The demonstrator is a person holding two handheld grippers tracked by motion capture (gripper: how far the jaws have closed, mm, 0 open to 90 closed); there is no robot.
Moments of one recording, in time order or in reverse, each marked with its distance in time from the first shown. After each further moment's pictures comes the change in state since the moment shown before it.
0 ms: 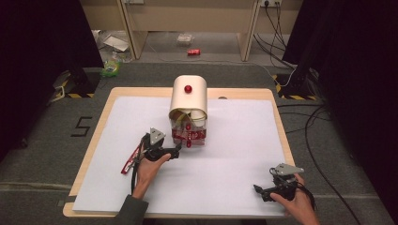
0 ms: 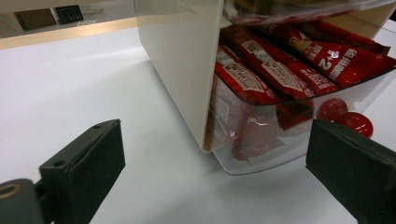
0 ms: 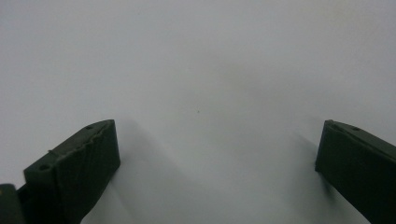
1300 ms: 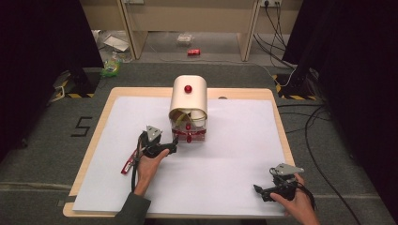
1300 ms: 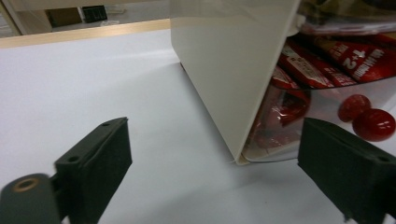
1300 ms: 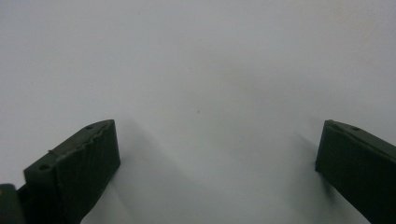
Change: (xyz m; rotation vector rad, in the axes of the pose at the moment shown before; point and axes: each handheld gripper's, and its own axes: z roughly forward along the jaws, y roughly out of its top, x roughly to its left) left arm 0.010 0.000 0.006 -0.023 0.074 -0.051; right arm 0.000 0.000 0.000 -0.001 0.000 -0.003
